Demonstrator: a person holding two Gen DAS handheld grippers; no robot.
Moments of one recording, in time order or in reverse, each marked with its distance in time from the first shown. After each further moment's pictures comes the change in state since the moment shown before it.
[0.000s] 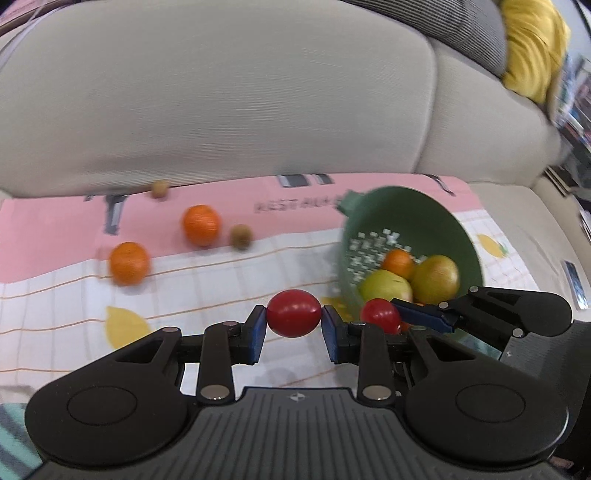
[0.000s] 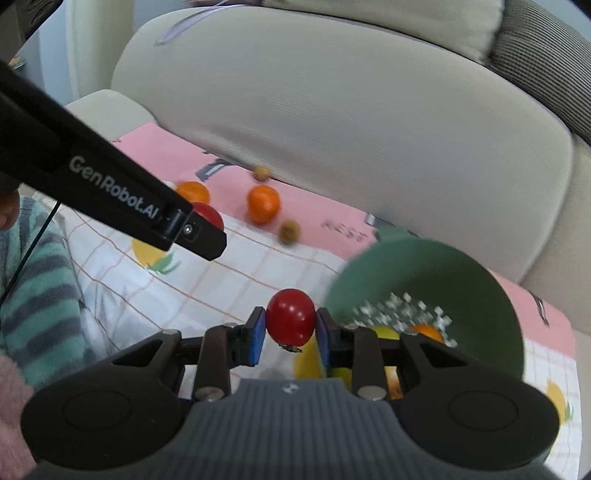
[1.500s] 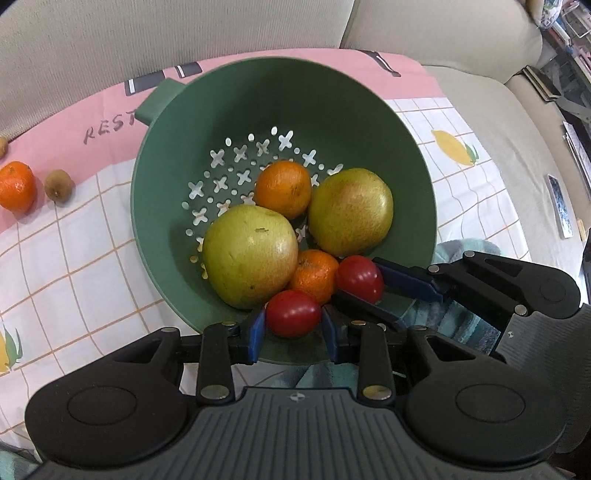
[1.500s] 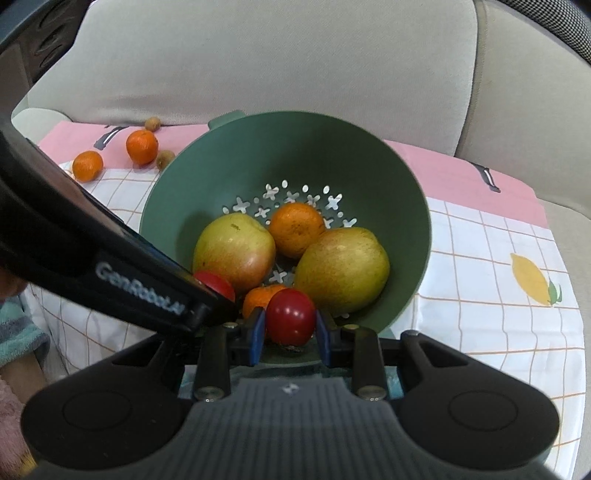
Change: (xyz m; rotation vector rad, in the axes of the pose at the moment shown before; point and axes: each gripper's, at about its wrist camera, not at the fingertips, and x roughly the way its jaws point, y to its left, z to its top) left arm 0.120 -0.103 0.014 0.086 0.379 -0.114; right arm 0.012 -0.097 -0.060 0.235 0.161 -0.037
